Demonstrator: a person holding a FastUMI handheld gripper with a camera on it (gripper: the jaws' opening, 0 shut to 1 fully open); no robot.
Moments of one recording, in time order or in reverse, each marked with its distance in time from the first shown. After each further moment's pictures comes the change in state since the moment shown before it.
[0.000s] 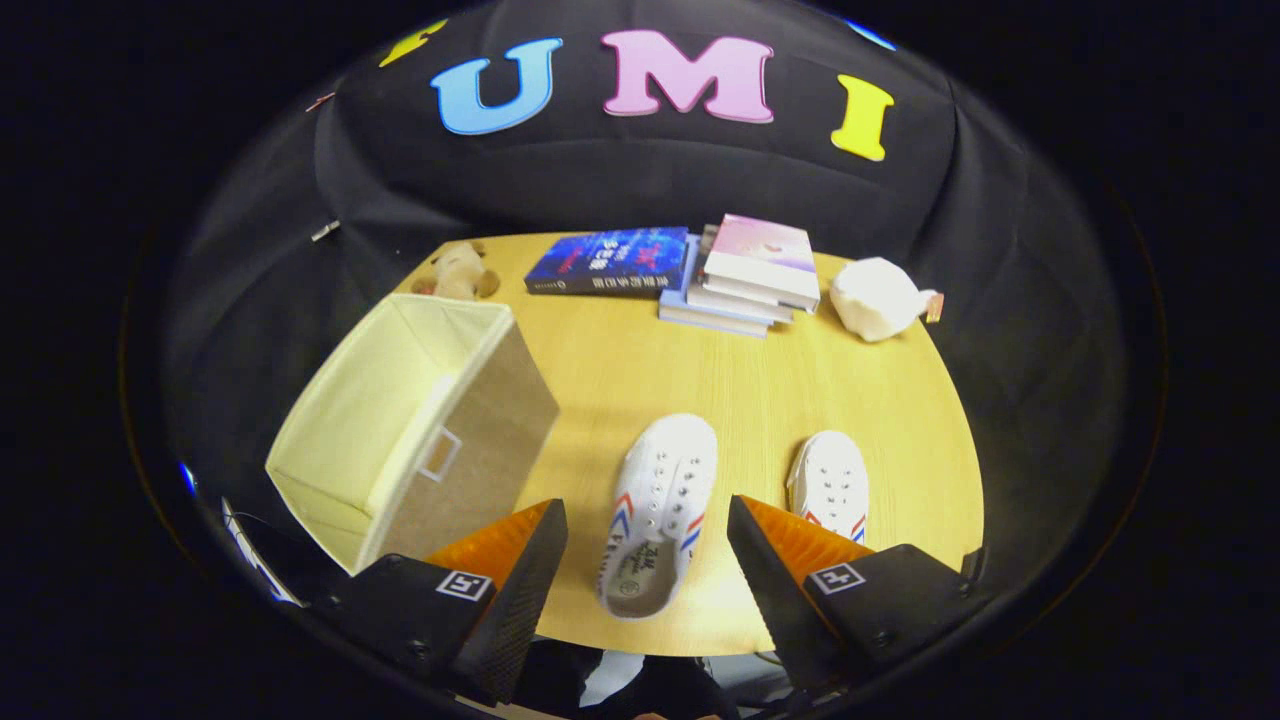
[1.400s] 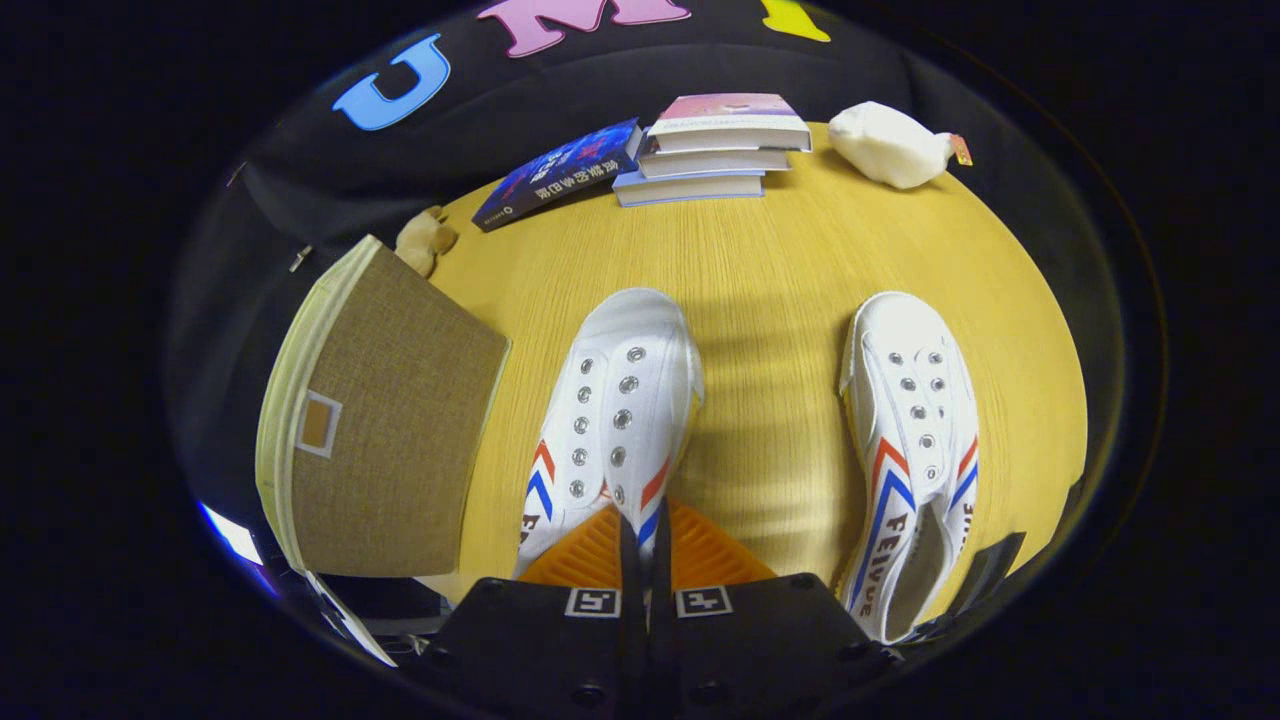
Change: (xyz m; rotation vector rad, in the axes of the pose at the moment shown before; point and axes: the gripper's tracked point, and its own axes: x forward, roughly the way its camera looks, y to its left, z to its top) arm 0.061 -0.017 -0.049 0.239 0.172 0.147
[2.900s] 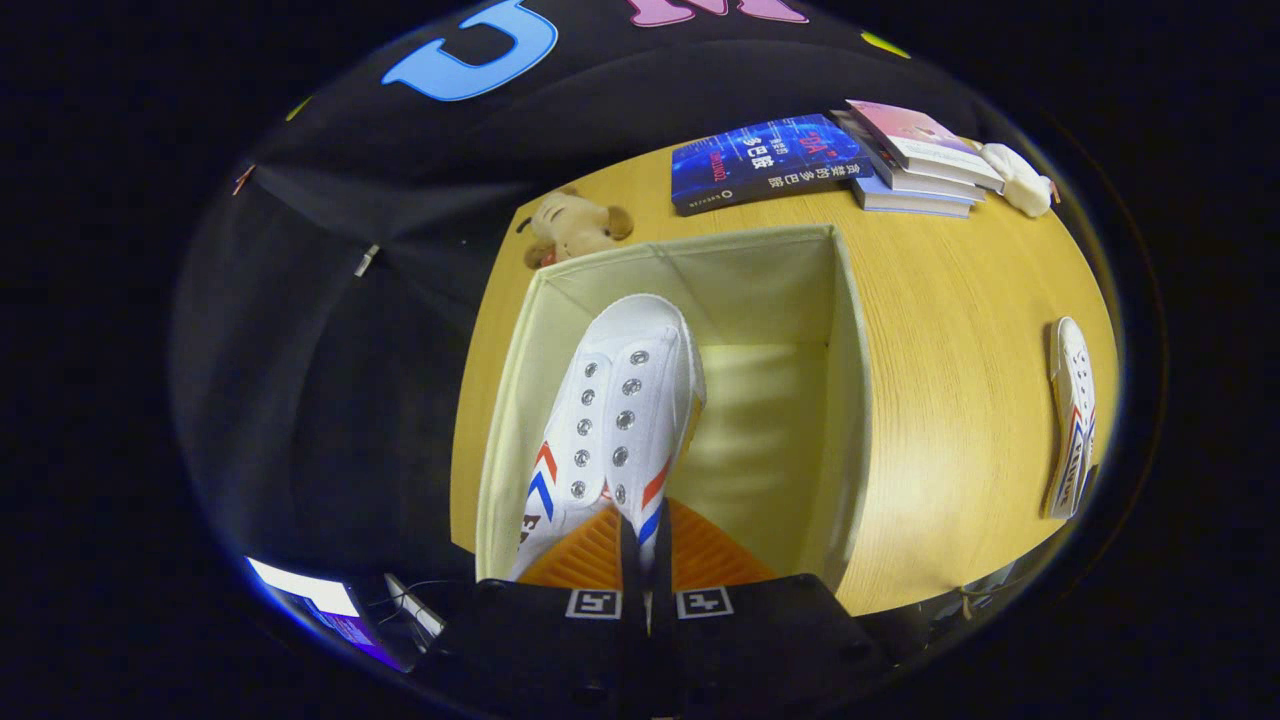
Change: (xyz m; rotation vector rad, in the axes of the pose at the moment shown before) arm 0.022 0.275 0.011 0.055 0.121 0.122
